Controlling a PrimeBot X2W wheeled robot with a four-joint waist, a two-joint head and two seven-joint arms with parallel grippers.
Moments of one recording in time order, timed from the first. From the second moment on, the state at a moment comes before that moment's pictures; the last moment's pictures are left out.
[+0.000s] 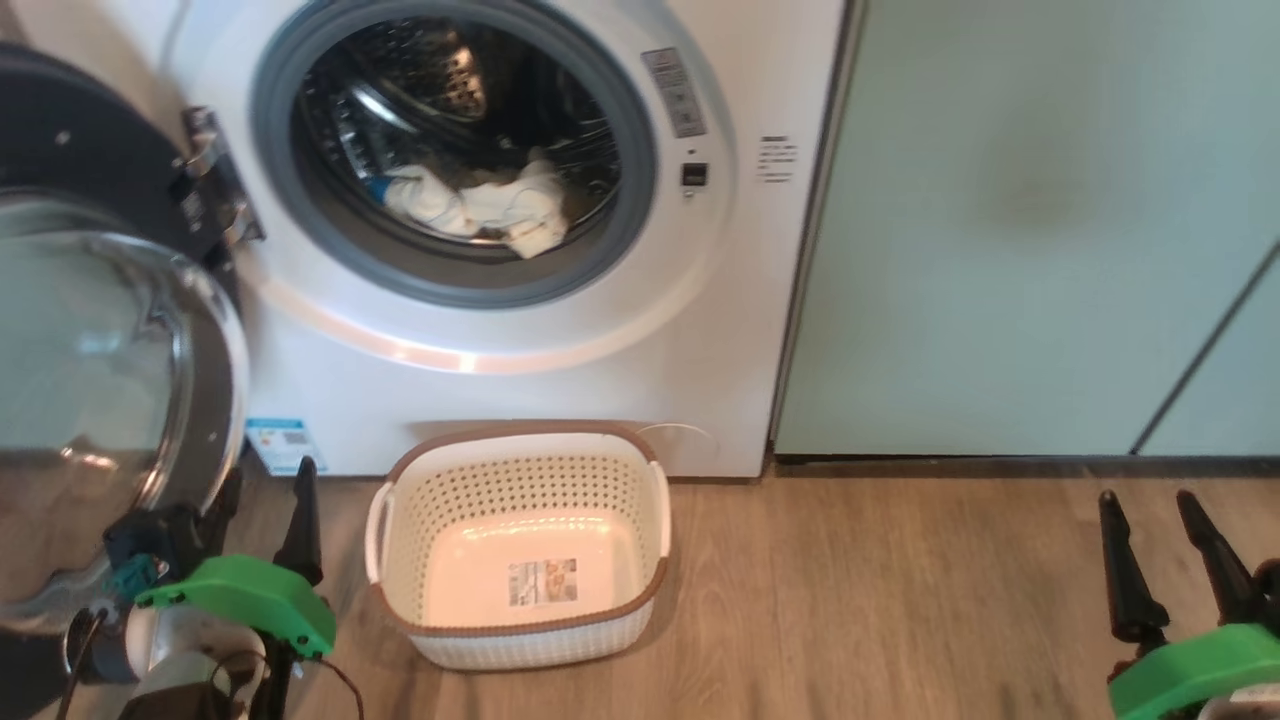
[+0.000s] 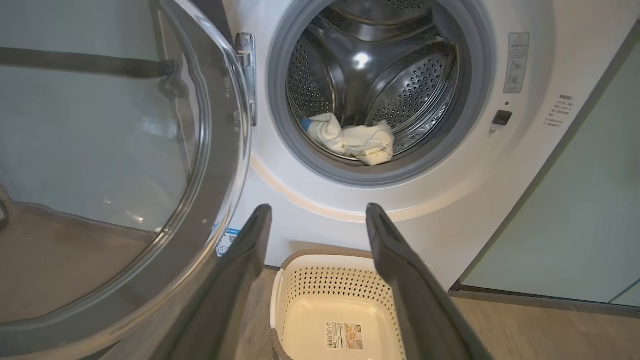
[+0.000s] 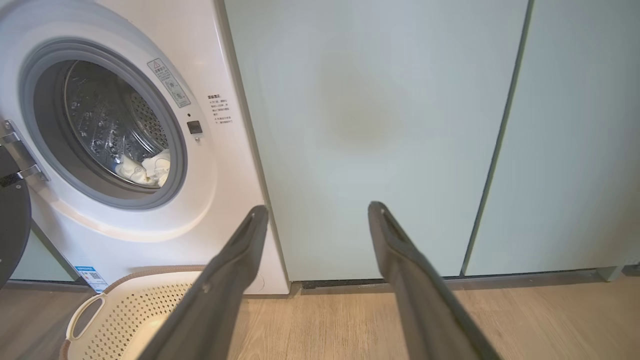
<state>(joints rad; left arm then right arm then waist) -0.10 0.23 0.03 0.37 -0.41 -0.02 -0.21 -0.04 -0.18 0.06 0.31 0.29 0.13 -0.25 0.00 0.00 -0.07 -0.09</state>
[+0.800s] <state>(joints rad) -0.08 0.21 -0.01 0.39 -0.40 -0.02 -0.22 0.00 -0.19 0.04 0.30 0.29 0.13 -0.25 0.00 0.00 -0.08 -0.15</state>
